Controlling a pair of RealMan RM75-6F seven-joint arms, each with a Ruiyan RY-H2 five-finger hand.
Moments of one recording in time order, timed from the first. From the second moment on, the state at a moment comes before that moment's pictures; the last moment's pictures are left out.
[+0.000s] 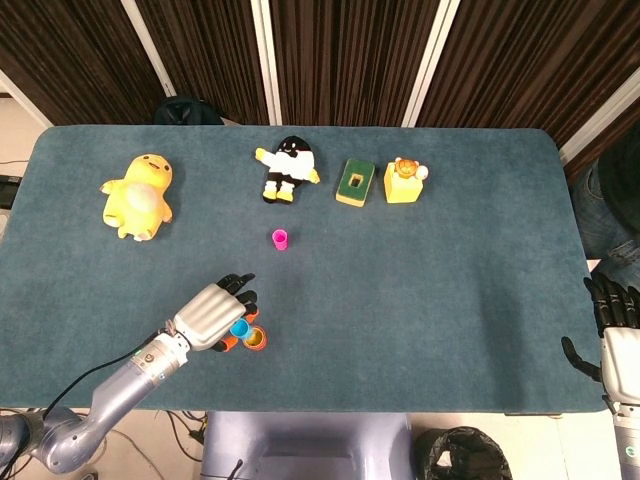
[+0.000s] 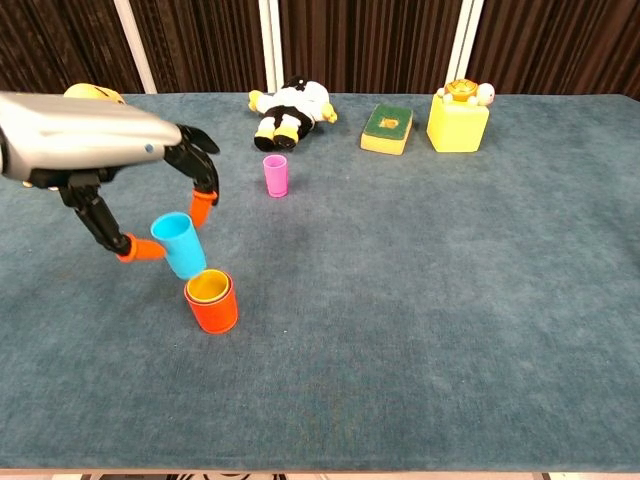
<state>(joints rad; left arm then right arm) -0.85 -1.20 0.01 -1.98 1.10 0.91 0.56 0.04 -1.15 0.12 -1.53 -1.47 1.56 0.03</state>
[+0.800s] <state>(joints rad) -0.87 -1.26 0.02 -1.93 1.07 0.89 0.63 0.04 -1.15 0.12 -1.53 -1.47 1.57 0.04</state>
